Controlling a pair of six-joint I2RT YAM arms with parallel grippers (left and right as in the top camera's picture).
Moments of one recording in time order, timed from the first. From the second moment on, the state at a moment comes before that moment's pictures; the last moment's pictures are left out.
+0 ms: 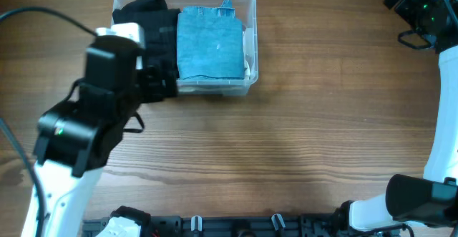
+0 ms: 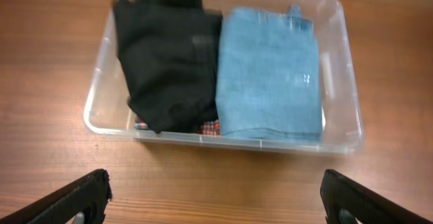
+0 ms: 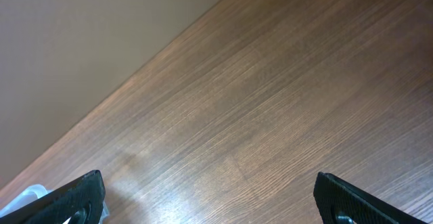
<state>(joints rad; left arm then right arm) -0.32 1.16 1.46 -1.06 -0.19 -0.35 -0.19 1.67 1.91 -1.07 0.09 0.49</state>
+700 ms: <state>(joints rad) 0.12 0.19 0.18 0.16 0.23 -0.22 -0.19 1.67 1.91 -1.07 0.09 0.50</state>
